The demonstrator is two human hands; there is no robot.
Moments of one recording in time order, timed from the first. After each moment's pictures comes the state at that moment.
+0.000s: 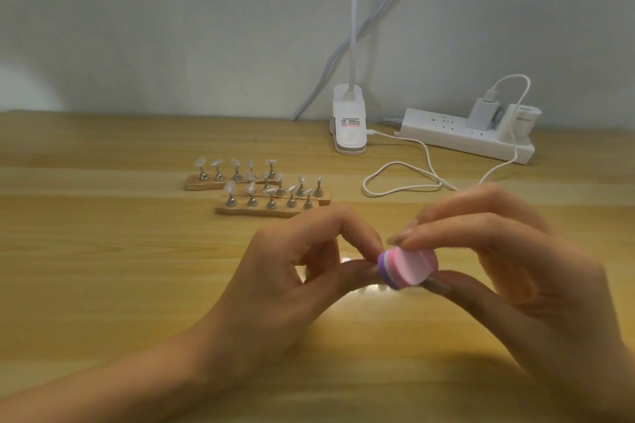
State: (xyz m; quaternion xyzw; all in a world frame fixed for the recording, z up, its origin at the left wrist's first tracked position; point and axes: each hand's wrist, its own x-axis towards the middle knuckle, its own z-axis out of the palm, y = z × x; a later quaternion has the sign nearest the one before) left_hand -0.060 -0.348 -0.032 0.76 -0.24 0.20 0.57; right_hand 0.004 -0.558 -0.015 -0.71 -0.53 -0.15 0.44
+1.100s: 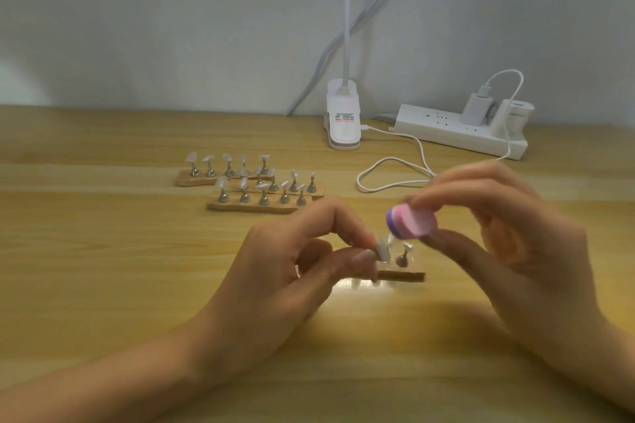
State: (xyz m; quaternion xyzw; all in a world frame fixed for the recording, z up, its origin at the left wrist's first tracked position) left_hand -0.060 -0.349 -0.035 0.76 -0.23 0.15 0.59; right_hand 0.004 -0.556 -0.019 -0.71 -0.47 -0.20 0.48
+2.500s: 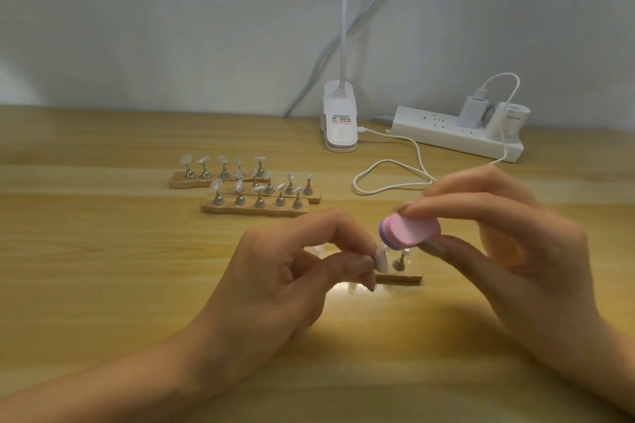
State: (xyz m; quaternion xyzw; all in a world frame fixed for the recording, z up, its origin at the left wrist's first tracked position) left_hand -0.065 -0.351 -0.033 0.75 -0.21 0.13 0.62; right_hand 0.007 -0.558 -0.020 -0.71 -0.48 -0.21 0.47
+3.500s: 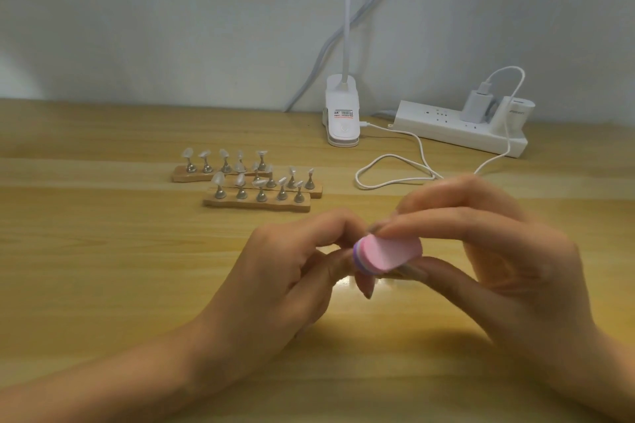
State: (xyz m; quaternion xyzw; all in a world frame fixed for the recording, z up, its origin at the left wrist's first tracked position) left_hand -0.063 -0.352 -0.035 0.77 -0.24 0.15 0.57; right_hand 0.003 -0.551 -0.020 -0.70 -0.49 -0.17 0.49
